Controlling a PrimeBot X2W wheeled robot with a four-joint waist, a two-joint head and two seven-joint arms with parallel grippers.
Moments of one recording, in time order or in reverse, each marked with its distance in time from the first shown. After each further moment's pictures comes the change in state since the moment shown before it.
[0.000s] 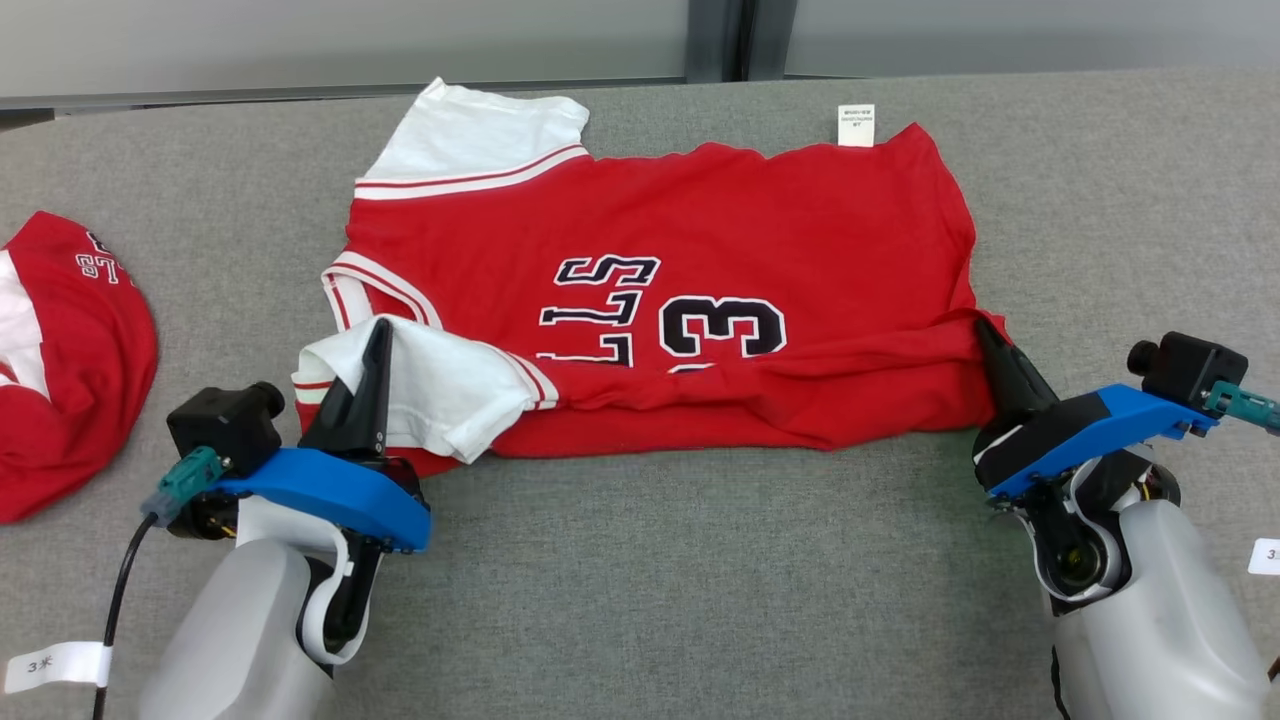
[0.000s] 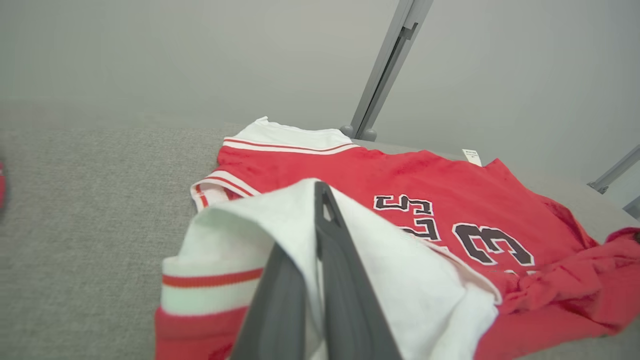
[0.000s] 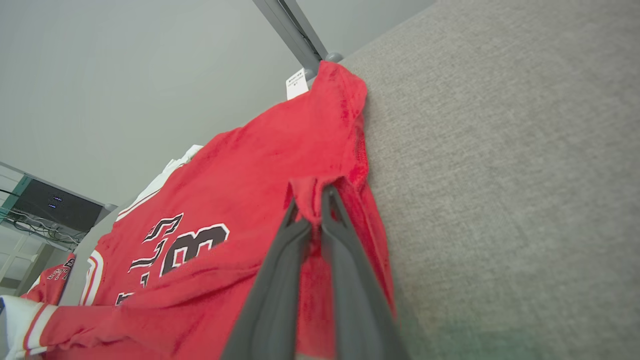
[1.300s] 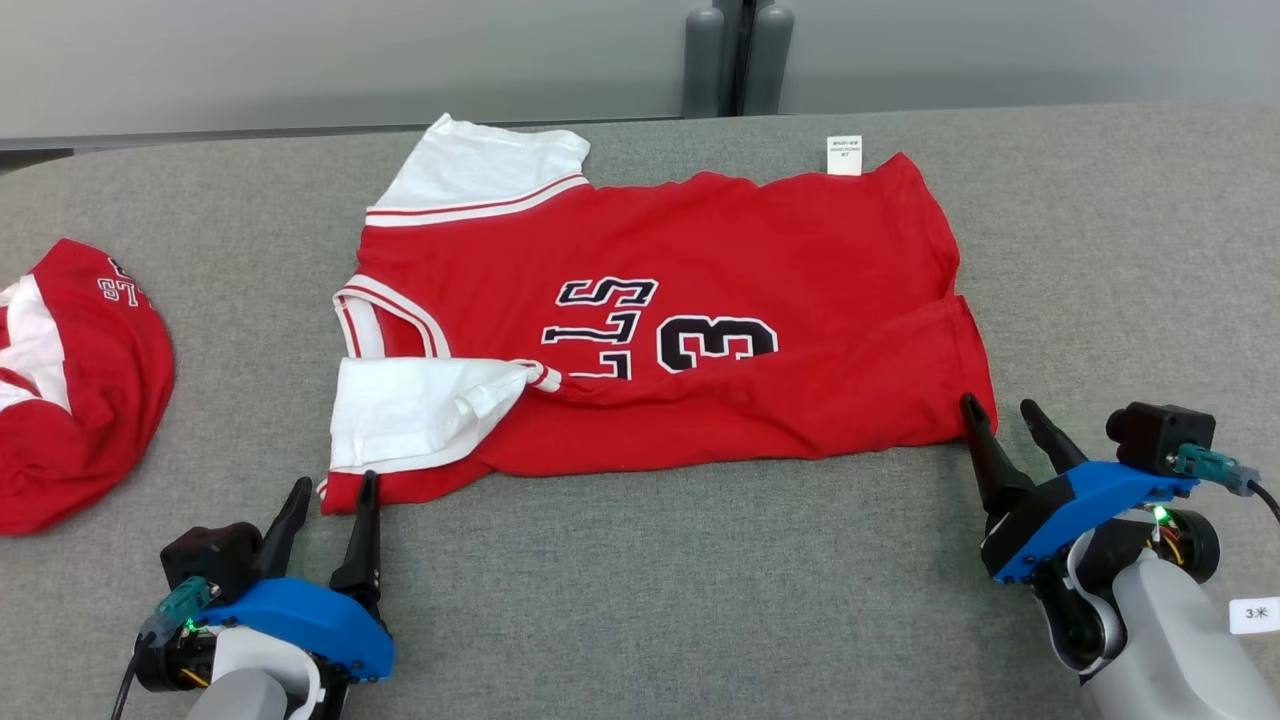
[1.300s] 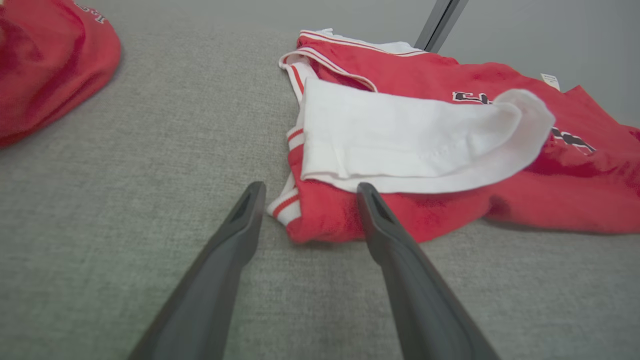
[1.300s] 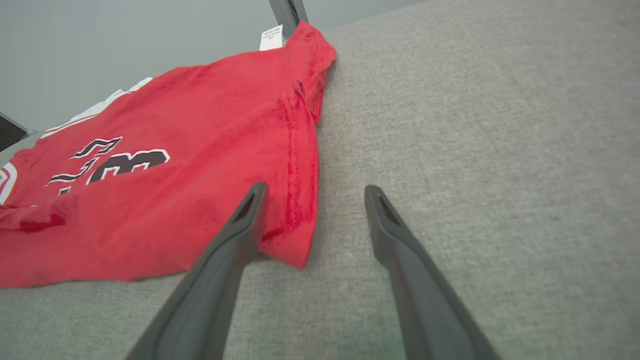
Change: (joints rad) left arm 0.151 0.022 0.027 0.140 0.008 0.010 -0.049; right arm 0.075 -0.107 0.130 0.090 -0.144 0.000 -0.127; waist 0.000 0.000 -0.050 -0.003
